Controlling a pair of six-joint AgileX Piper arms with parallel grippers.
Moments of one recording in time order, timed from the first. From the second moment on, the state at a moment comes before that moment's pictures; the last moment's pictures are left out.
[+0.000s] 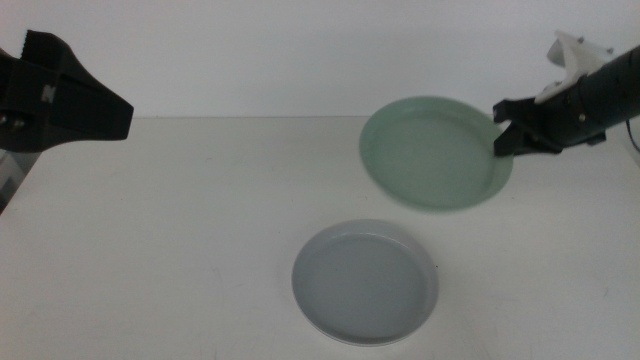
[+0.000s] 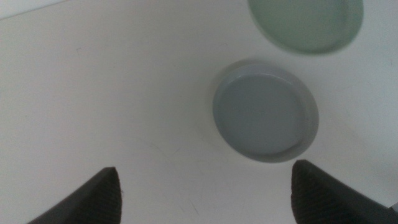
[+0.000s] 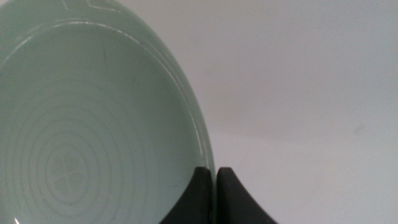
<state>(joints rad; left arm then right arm) -0.29 1.03 -1.39 -0.23 1.23 0.11 0.03 1.77 -1.36 0.57 0.78 -0.31</state>
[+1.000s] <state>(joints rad) -0.29 1.03 -1.39 -0.23 1.23 0.11 0.31 1.78 -1.13 0.52 0.70 -0.32</state>
